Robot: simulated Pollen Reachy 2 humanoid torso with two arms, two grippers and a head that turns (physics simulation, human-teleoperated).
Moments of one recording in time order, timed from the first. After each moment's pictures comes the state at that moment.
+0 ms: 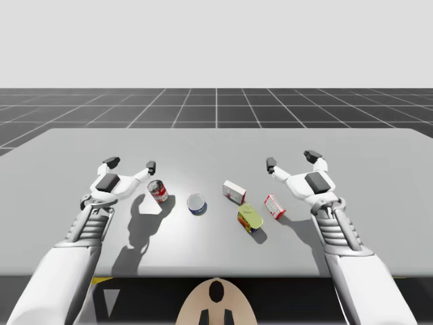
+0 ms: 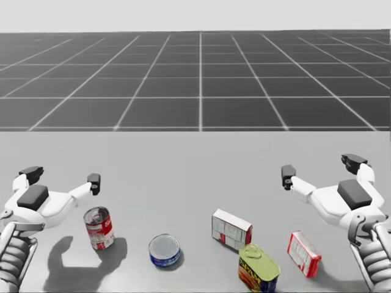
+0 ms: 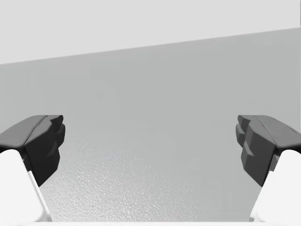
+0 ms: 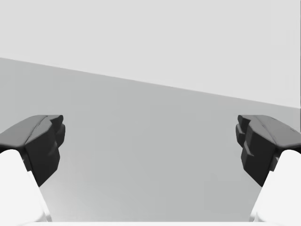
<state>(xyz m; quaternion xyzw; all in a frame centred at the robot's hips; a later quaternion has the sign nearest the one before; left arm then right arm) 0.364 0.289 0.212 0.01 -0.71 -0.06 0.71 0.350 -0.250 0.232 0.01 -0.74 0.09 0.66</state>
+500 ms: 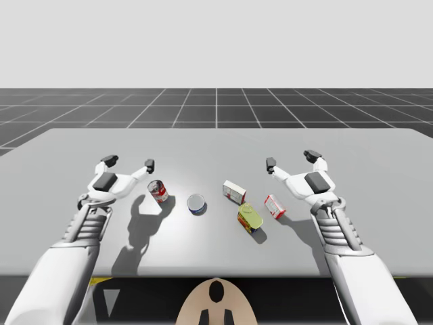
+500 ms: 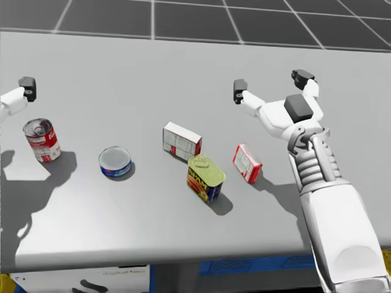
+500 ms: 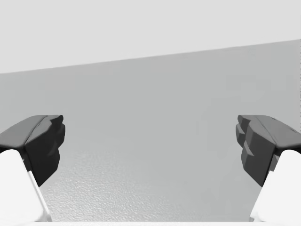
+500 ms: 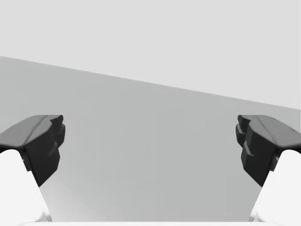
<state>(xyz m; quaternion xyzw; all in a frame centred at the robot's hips) 0.362 0.291 0.218 0.01 -0.72 -0.06 0.70 0.350 -0.249 0.232 0.01 -0.74 0.10 0.66</state>
